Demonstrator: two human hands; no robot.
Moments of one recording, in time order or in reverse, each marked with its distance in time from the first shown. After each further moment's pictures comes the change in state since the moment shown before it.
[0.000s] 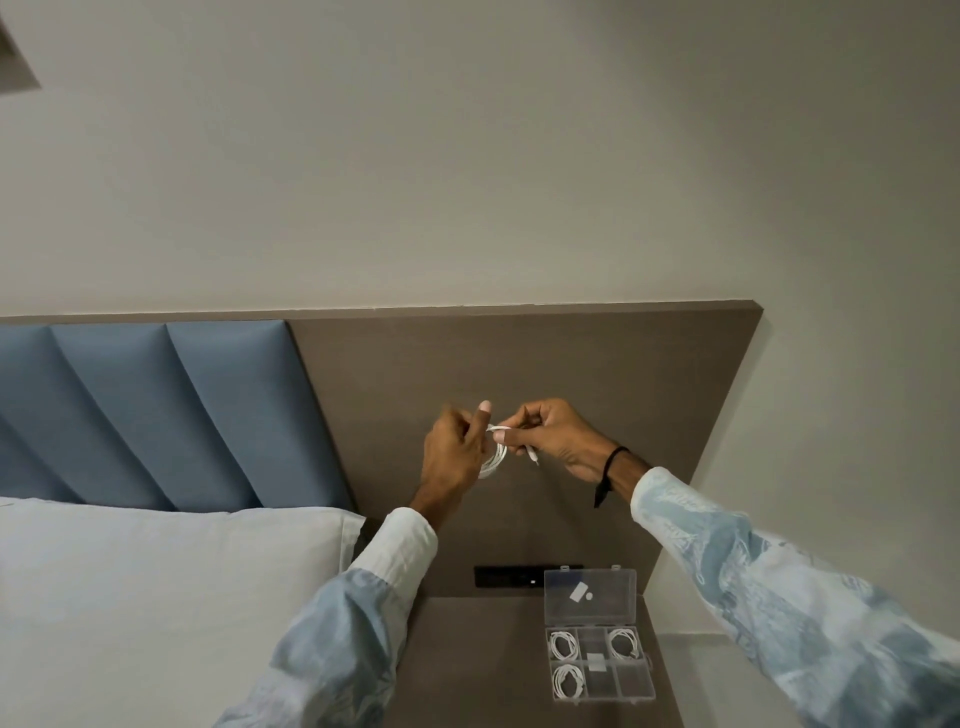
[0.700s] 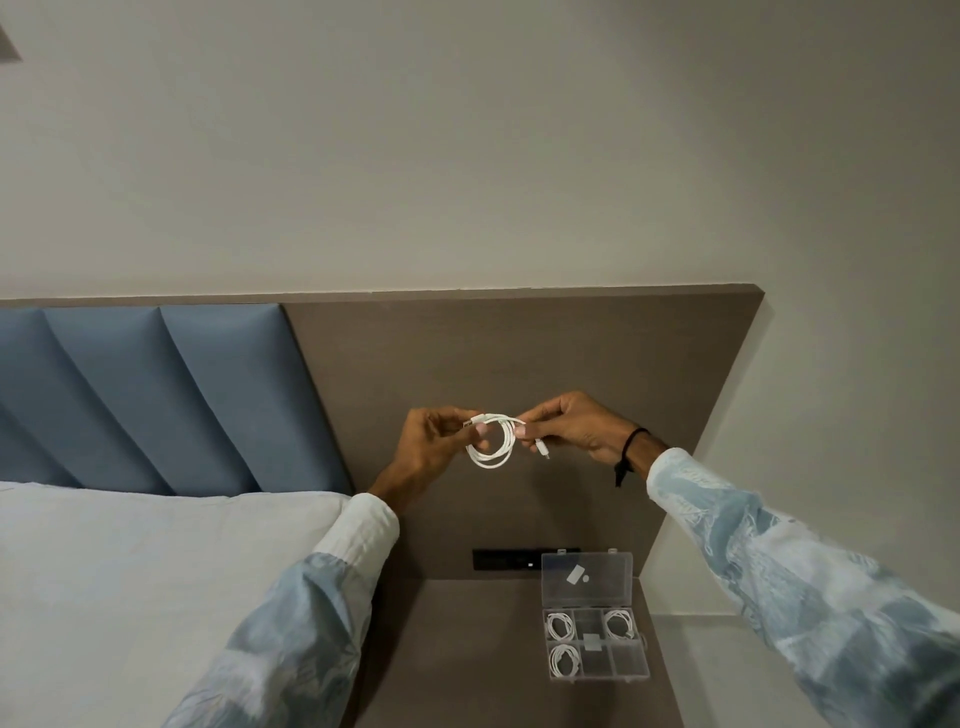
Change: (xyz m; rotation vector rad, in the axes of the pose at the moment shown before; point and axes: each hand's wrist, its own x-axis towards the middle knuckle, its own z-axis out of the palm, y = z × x) left_hand 0.004 -0.017 -0.030 -0.223 -0.290 0.015; right_hand 0.008 0.021 -0.034 -0.018 -0.095 0.140
